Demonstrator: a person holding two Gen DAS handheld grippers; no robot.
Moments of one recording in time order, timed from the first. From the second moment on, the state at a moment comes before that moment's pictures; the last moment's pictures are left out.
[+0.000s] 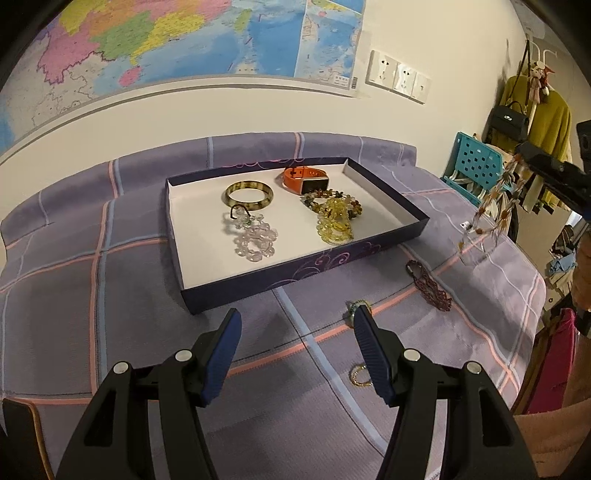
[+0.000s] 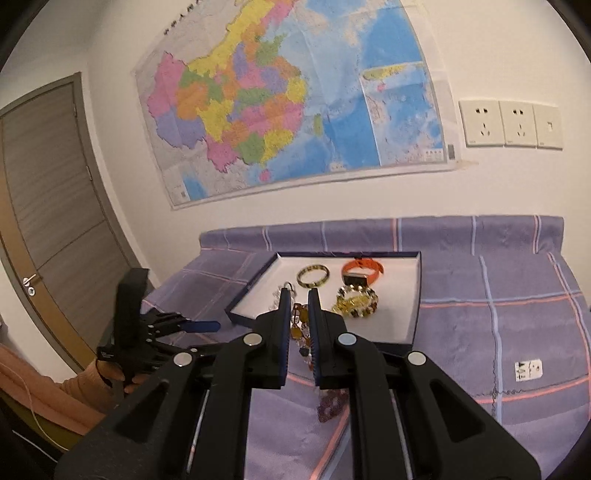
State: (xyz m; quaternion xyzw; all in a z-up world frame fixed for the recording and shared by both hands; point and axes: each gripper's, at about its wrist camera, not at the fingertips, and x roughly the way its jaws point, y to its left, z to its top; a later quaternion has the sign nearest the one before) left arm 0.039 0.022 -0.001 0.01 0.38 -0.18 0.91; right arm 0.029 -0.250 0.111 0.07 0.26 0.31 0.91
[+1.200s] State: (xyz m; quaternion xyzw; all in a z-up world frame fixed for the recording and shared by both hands) left arm 0.014 -0.027 -0.035 0.06 0.42 -0.23 0.87; right arm 0.035 -0.208 0.039 0.10 0.35 0.36 0.86
